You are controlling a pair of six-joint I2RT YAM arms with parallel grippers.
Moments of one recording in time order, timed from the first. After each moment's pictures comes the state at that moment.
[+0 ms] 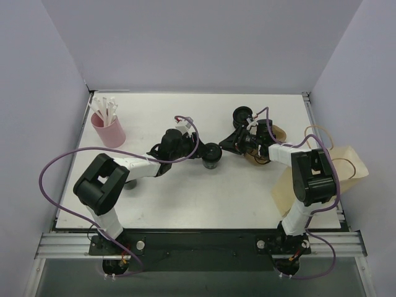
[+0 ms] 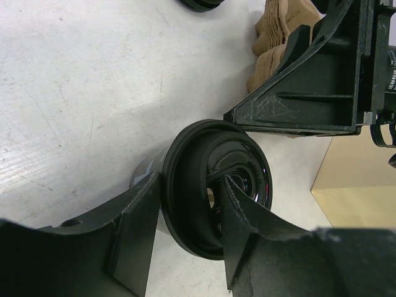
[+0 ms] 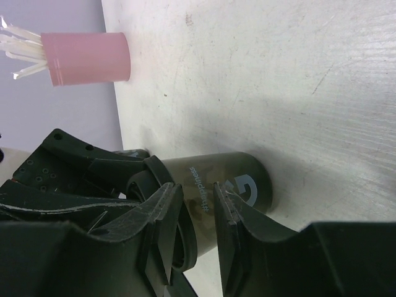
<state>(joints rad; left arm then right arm) -0.64 1.78 0.88 0.46 0.19 -0.64 0.19 1.76 0.87 0.27 -0.70 0.85</state>
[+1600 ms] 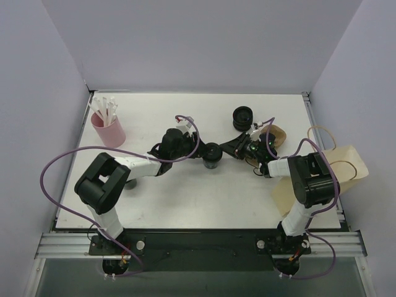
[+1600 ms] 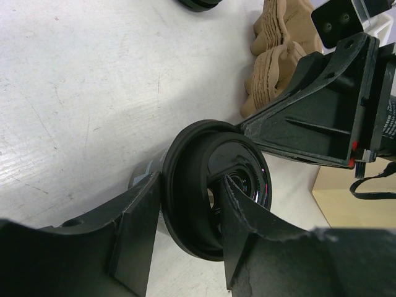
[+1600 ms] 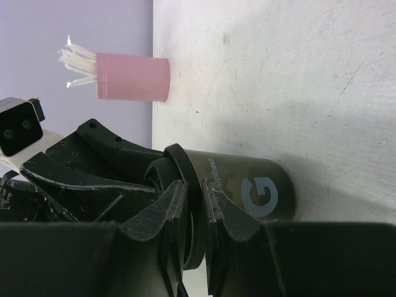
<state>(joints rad) -0.64 1.79 0.89 0.46 0.20 -0.65 0.21 1.74 0.60 0.79 -0.64 1.05</state>
